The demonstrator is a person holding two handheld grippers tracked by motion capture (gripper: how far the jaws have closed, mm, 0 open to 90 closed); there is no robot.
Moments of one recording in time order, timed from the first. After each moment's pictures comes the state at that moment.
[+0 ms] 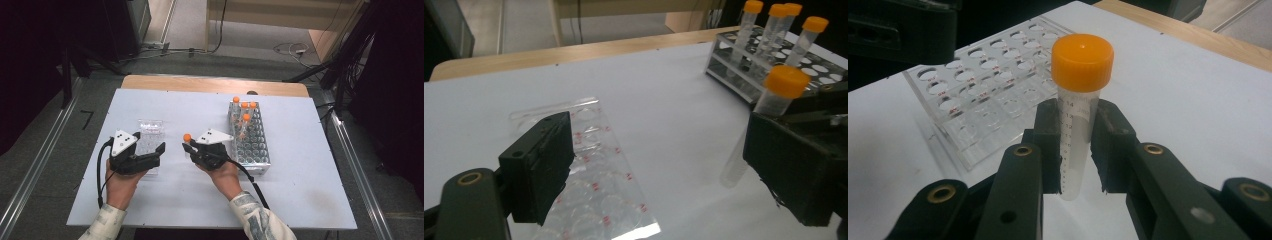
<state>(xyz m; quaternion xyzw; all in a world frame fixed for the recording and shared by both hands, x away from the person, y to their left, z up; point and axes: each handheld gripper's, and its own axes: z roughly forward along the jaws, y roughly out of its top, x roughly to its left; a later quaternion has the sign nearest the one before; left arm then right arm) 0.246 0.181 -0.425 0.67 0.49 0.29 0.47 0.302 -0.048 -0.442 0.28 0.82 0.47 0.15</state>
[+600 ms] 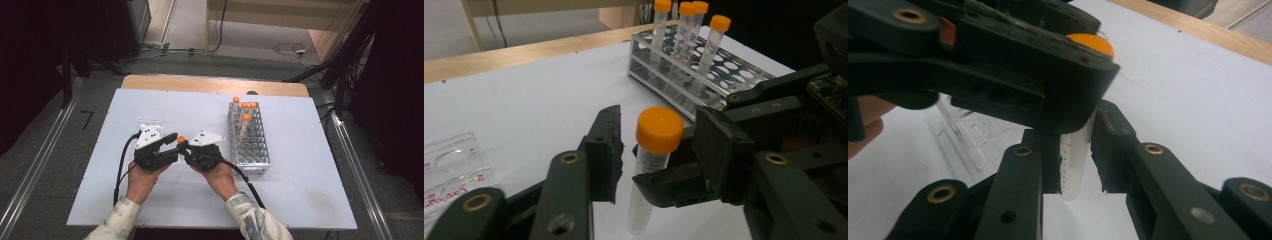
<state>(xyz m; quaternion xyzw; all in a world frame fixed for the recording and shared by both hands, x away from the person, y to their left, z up) 0.267 0.142 -0.428 0.72 0.42 0.20 0.51 0.300 -0.035 -0.446 0.27 0.83 0.47 0.14</state>
